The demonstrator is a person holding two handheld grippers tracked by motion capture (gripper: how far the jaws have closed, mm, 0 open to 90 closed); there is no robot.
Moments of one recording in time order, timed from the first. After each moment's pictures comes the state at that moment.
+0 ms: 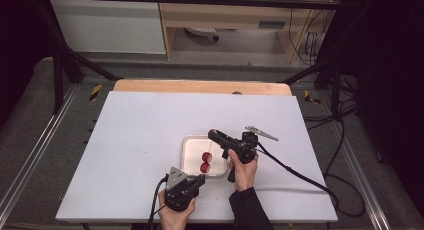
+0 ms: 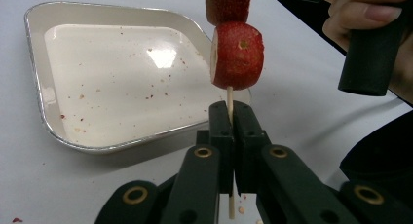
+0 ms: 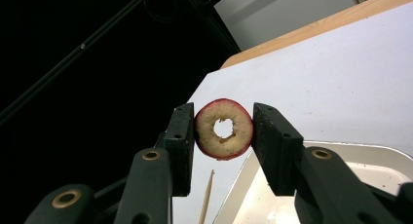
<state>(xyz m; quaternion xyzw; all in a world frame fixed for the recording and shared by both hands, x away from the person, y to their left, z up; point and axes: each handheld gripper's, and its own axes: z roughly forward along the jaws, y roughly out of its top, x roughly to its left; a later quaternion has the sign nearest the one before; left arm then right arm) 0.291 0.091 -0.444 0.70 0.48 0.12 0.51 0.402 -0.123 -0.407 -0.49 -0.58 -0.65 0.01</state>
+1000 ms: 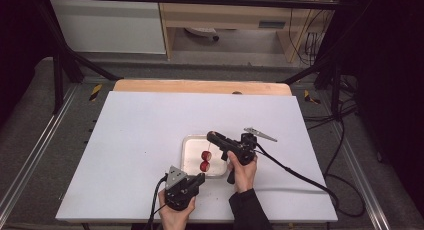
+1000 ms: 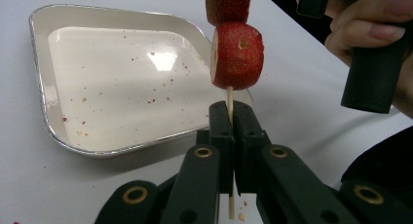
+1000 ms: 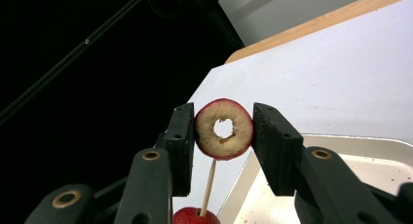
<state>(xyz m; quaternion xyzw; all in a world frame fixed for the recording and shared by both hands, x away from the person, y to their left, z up) 0.293 0.092 -0.445 0.69 0.49 0.12 0.52 0.399 -0.121 -0.410 -0.49 -0.58 -0.65 0.02</state>
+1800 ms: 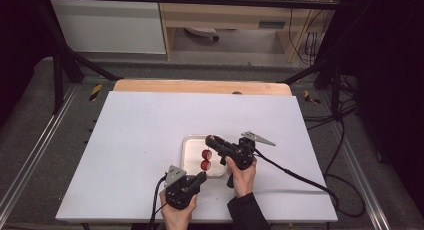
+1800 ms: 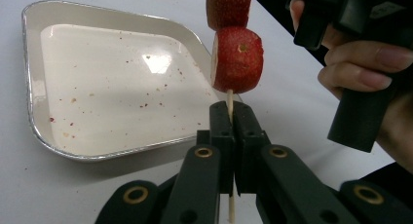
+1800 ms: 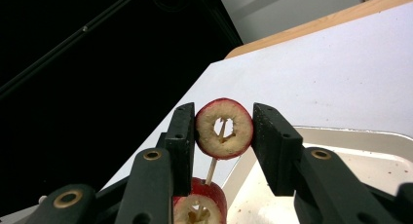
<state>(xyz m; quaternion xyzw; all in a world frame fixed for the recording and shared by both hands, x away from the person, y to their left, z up) 0.294 0.090 -0.444 0.67 0.50 0.10 0.54 0.389 -0.117 -0.416 -0.47 -0.60 -0.65 -0.01</state>
